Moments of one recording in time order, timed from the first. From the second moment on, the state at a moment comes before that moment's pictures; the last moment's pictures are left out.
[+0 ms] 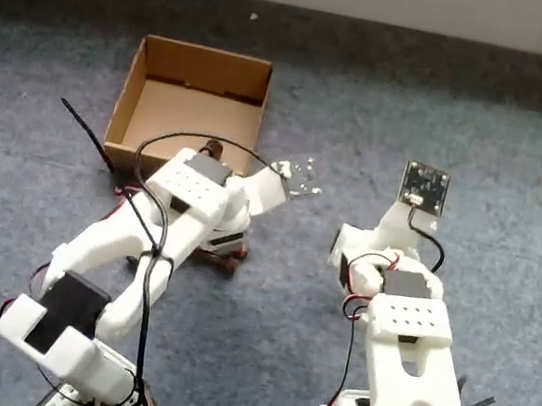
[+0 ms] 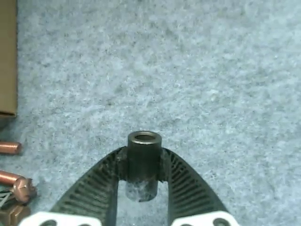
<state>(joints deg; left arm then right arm) 17.5 1.7 28.3 58.7 -37.4 -9.9 -38.2 62.6 38.0 -13.8</state>
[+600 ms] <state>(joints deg) 17.6 2.9 24.2 61.8 -36.9 -9.9 -38.2 62.6 38.0 -13.8</state>
